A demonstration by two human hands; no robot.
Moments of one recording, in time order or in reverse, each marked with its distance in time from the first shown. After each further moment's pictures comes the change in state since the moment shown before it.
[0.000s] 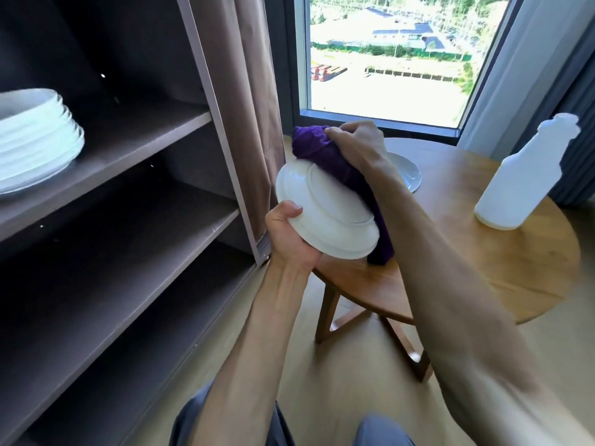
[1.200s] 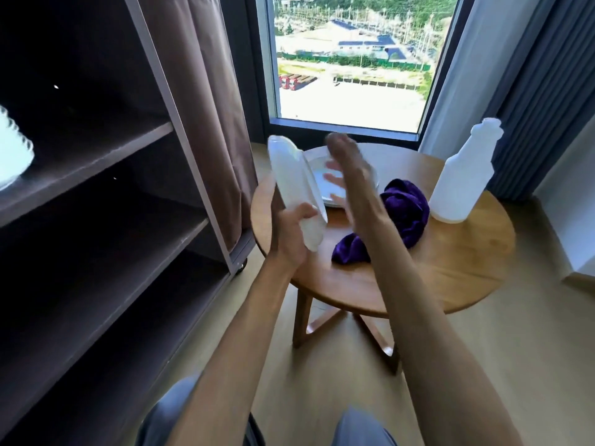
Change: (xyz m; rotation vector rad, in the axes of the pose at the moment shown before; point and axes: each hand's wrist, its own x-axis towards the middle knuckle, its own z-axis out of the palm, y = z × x) left_hand -0.009 -0.026 0.045 0.683 0.141 0.029; right_hand -0.099 0.019 -0.044 0.450 -0.042 0.076
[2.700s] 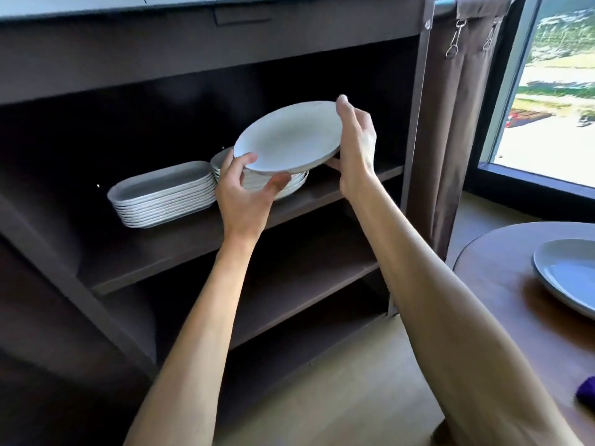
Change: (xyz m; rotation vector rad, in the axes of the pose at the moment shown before) left_hand -0.051 0.208 -0.291 0.785 0.873 0.726; right_hand 0.034 -0.143 0.328 0.578 -0.460 -0.002
